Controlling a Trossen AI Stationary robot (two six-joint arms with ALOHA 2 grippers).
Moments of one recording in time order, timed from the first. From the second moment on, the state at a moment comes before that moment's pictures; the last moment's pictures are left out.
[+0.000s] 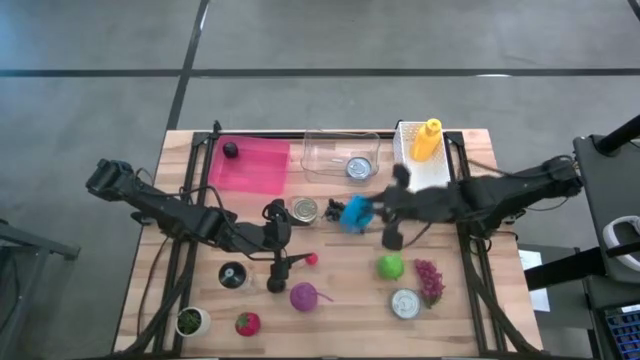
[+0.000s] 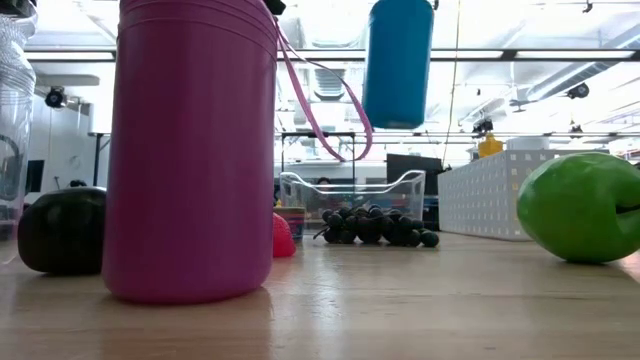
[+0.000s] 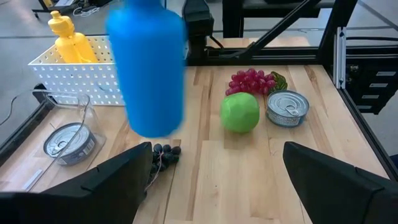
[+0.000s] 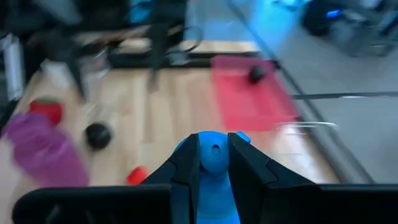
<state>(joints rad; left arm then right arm) -0.39 1.34 0.99 -0.13 -0.46 -0.16 0.28 1.21 1.24 -0.52 0.50 0.16</state>
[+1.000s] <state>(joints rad) -0.39 1.34 0.99 -0.13 -0.46 -0.16 -0.29 1.08 1.21 -0.70 0.95 0.32</state>
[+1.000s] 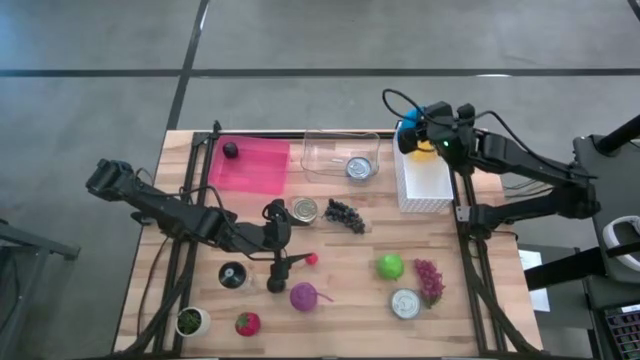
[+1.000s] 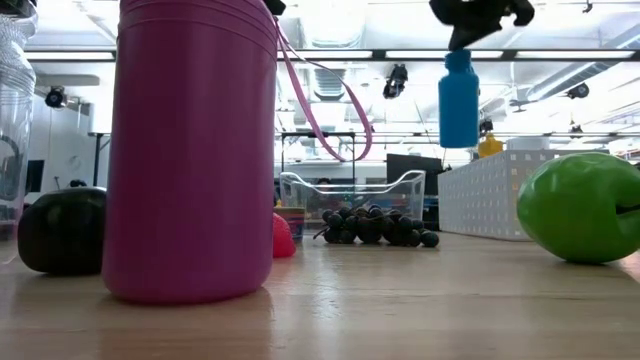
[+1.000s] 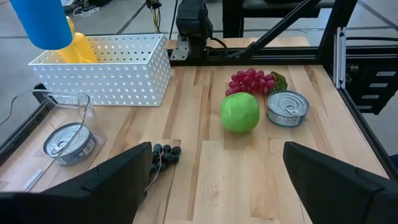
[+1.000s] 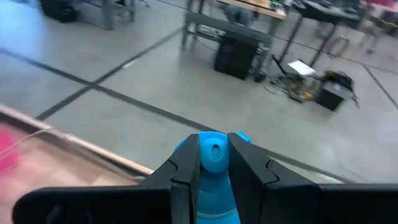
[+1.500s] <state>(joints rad) -0.39 1.34 0.99 -0.13 -0.46 -0.16 -0.38 1.08 1.10 -0.54 0.94 0.29</state>
